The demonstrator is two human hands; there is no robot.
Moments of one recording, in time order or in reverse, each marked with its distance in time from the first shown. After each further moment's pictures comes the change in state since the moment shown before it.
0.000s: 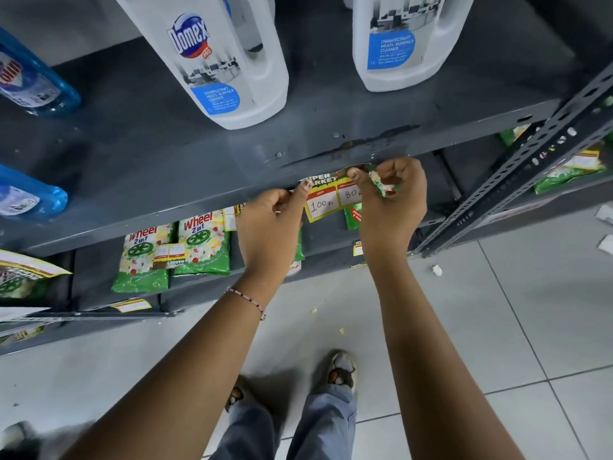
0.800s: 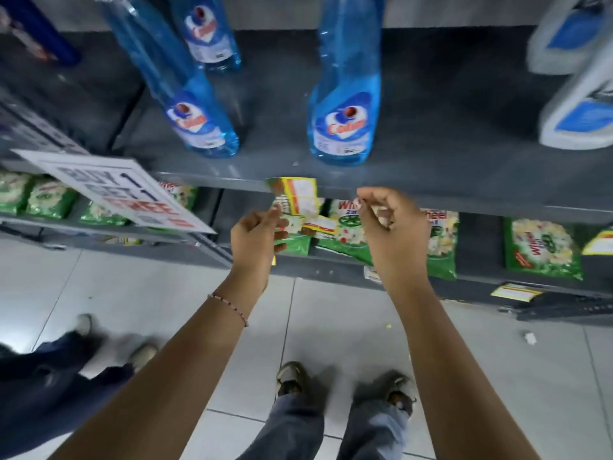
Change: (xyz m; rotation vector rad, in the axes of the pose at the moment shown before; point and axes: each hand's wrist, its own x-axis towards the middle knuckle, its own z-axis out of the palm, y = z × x) left_hand 0.045 -0.177 -0.356 -0.484 0.271 -0.632; right_hand -0.269 -0.119 0.204 -0.063 -0.684 -0.276
